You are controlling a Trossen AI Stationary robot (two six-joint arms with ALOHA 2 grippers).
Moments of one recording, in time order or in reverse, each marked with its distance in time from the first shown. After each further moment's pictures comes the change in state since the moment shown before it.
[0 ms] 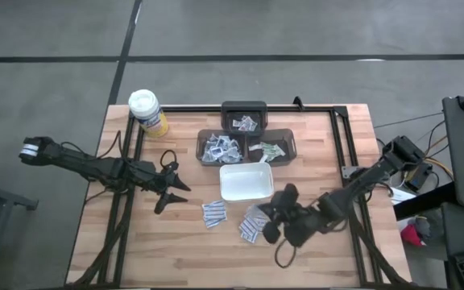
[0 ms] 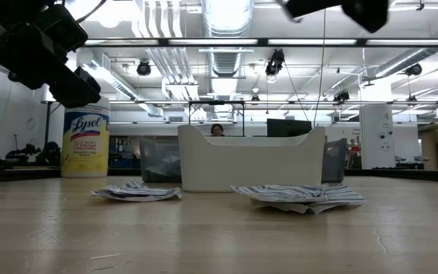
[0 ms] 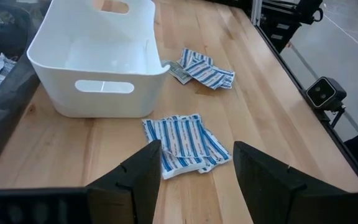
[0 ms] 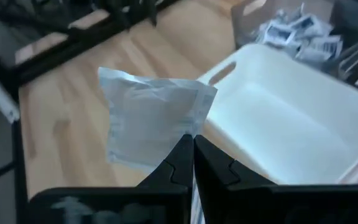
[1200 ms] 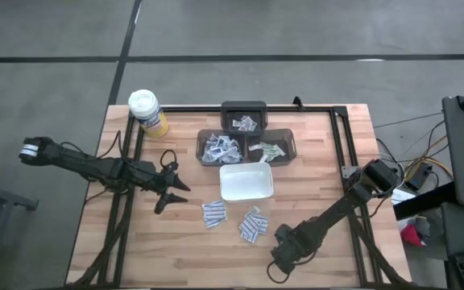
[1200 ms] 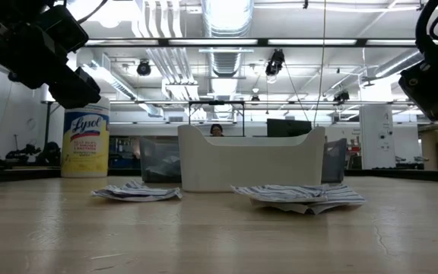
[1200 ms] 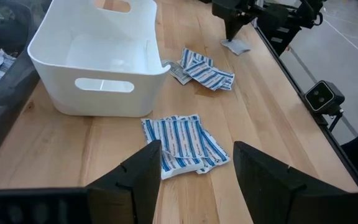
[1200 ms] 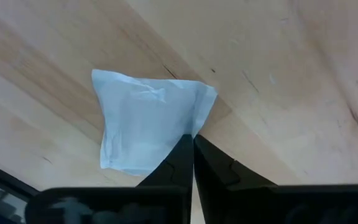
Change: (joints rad) left arm 0.000 0.000 0.001 0.000 0.000 -0.025; right arm 0.067 0.397 0.024 -0.276 -0.976 0.475
